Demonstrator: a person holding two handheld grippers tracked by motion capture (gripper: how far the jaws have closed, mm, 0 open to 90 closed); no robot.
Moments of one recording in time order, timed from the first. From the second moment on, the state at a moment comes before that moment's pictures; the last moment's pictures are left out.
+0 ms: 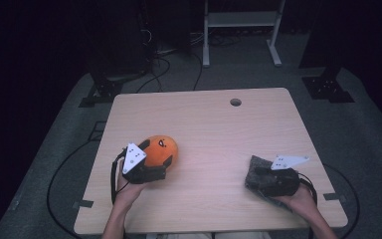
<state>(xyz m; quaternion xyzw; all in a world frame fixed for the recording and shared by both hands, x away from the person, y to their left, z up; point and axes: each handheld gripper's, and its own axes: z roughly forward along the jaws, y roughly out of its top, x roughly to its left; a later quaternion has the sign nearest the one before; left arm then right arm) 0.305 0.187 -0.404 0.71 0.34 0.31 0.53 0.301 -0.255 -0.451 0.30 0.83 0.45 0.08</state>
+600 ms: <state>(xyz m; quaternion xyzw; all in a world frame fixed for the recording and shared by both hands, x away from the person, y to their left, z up) 0.320 0.211 -0.432 0.72 0.39 0.33 0.48 0.300 -0.255 -0.452 0.30 0.84 0.45 0.08</state>
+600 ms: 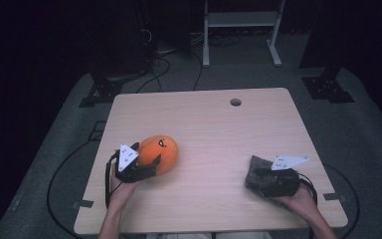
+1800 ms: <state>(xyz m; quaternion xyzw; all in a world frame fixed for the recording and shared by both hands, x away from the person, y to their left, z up) 0.323 0.198 -0.438 0.72 0.42 0.35 0.42 0.298 -0.257 -0.449 0.31 0.83 0.46 0.10</state>
